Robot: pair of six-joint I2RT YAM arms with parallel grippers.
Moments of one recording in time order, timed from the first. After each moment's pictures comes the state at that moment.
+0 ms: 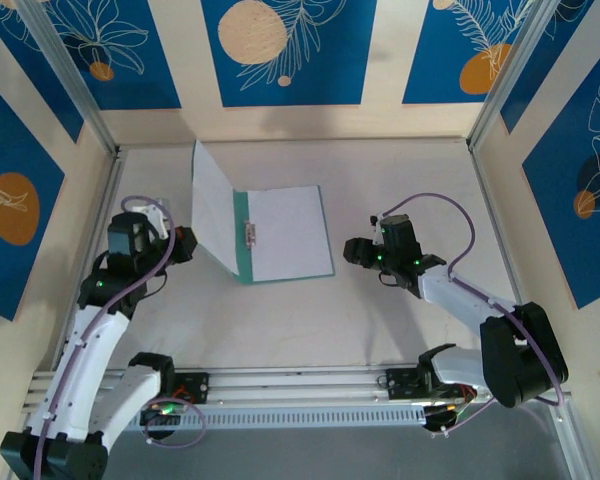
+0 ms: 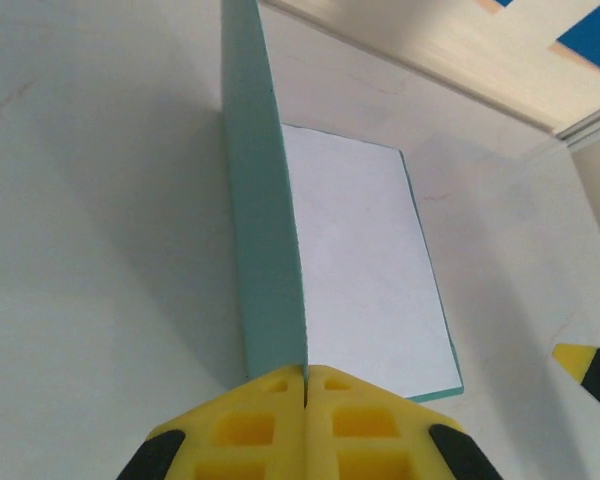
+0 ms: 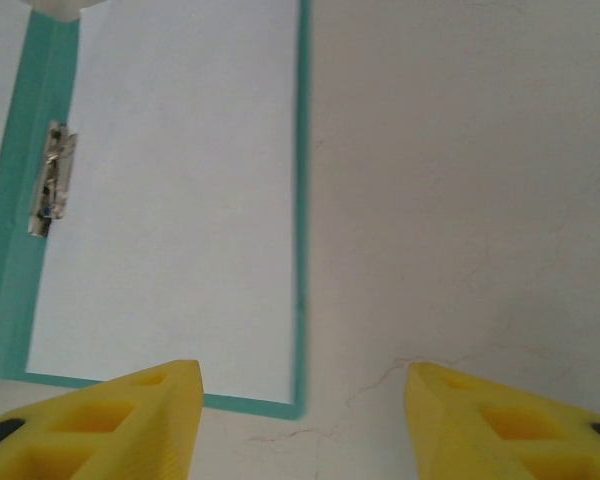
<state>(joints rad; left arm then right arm) -0.15 0.81 0.87 -0.63 0.22 -0.45 0.37 1.25 0.59 -0.11 -0.18 0.51</state>
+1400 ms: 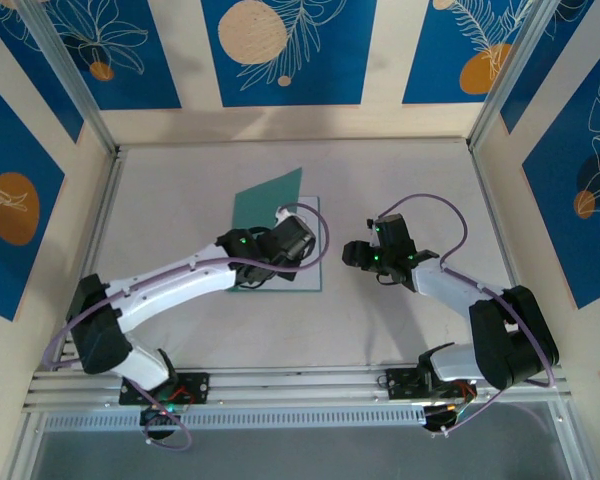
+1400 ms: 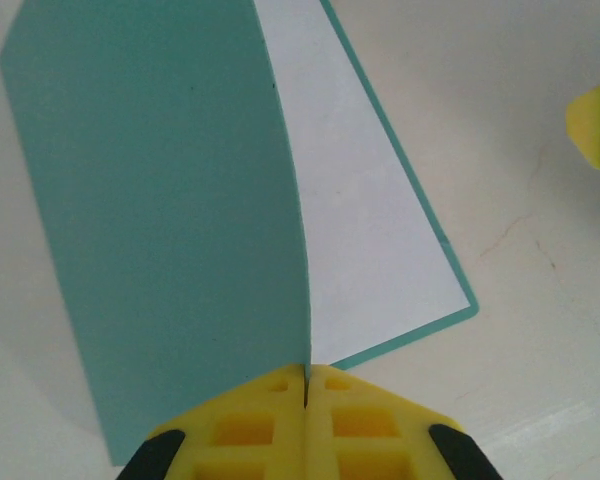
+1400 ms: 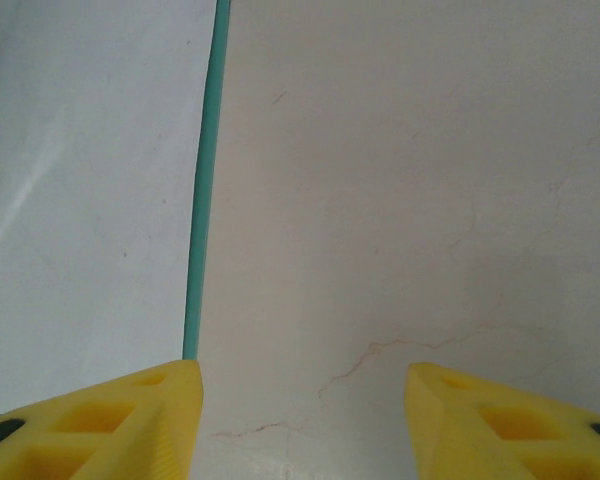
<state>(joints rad) -1.01 1.54 1.31 -0.83 -0.39 -0.48 0.37 1.34 0.62 -0.14 -0.18 0.51</state>
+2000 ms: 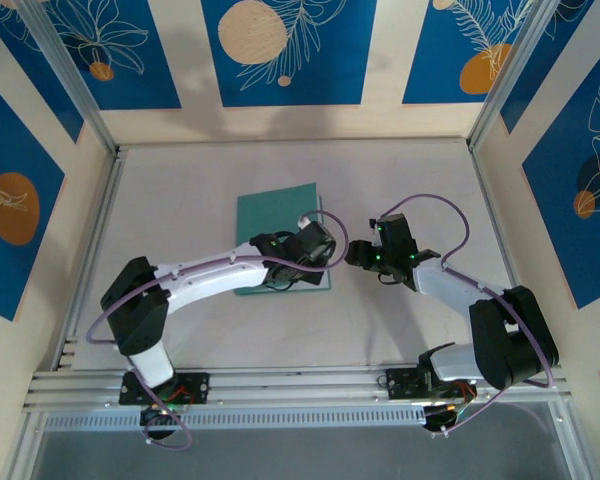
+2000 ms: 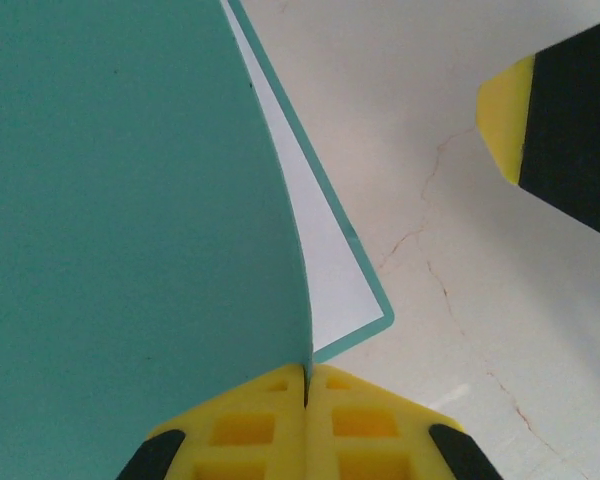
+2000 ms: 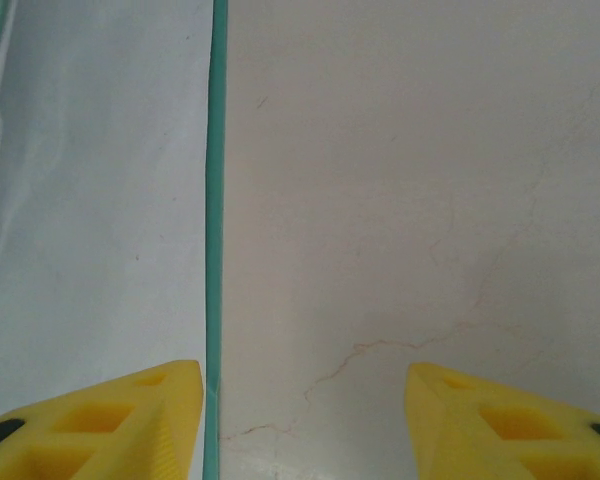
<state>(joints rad) -1.02 1.72 1.30 -0.62 -0.22 -0.58 0.35 1.34 0.62 -0.15 -0.18 0.52</state>
